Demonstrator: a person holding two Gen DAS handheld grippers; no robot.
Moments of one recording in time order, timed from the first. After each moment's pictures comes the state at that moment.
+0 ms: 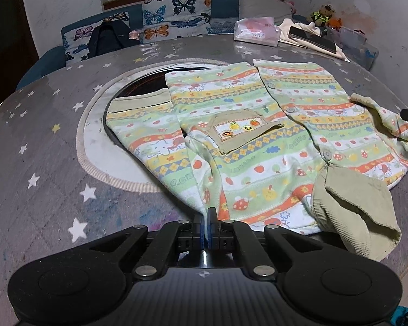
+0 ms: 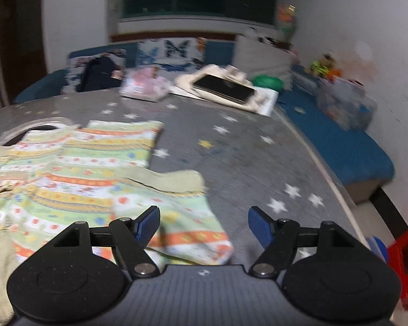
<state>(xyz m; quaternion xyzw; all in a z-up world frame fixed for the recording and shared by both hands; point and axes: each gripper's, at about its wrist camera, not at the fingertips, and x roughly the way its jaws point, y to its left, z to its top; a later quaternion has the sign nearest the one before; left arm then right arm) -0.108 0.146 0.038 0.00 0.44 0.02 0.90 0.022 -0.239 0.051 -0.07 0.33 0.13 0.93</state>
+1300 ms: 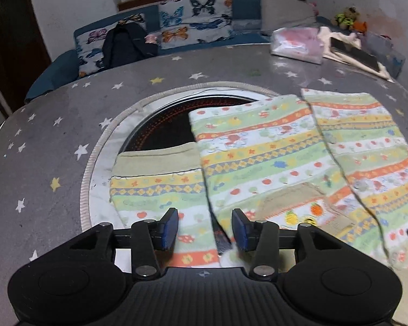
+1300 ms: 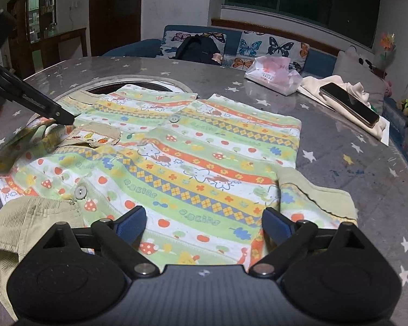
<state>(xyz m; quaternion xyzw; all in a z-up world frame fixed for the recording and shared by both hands) 0.013 0.174 0.031 0.01 0.44 0.07 0.89 0.013 -0.133 0.006 -0.15 0.34 0.30 0.88</state>
